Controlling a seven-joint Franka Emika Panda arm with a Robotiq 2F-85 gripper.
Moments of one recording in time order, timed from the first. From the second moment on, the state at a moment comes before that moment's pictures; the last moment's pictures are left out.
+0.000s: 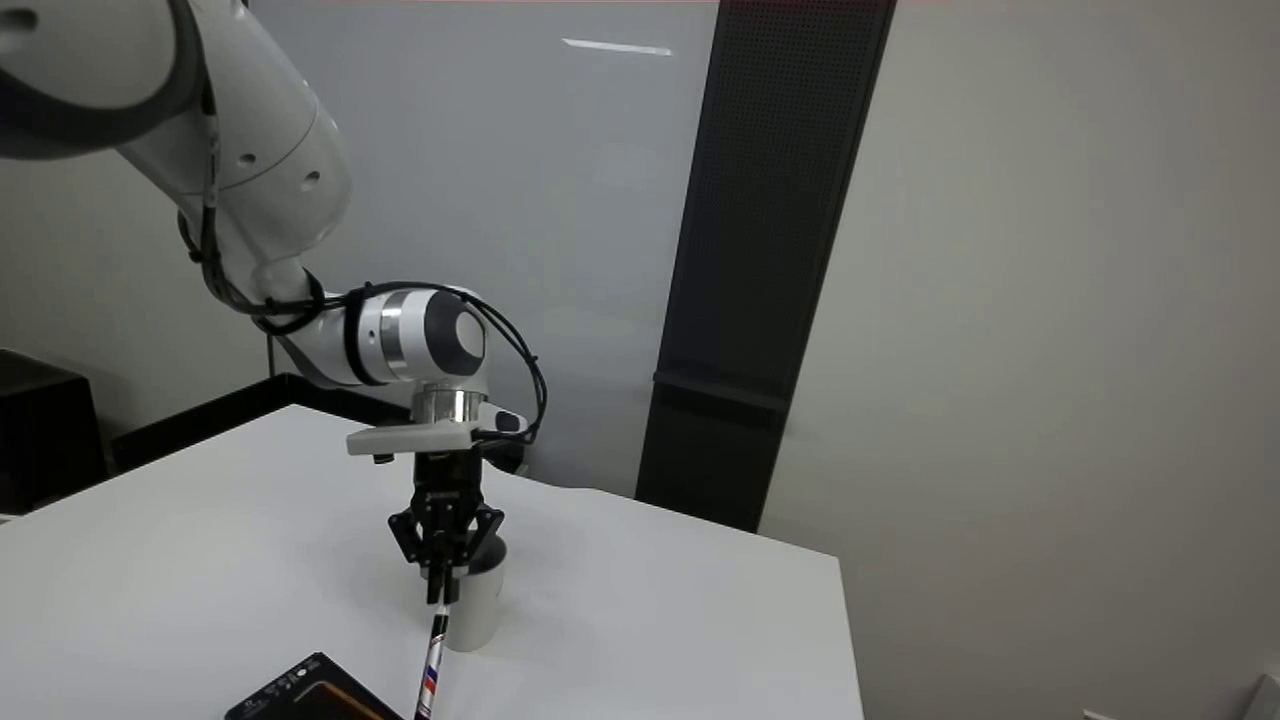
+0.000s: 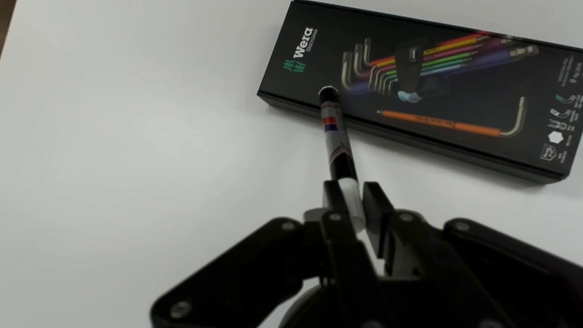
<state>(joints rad) 0.07 1.05 -0.10 -1.30 -0.21 1.82 0.10</state>
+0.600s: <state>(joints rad) -0.02 1.04 -0.16 -1.30 -0.21 1.87 0.10</state>
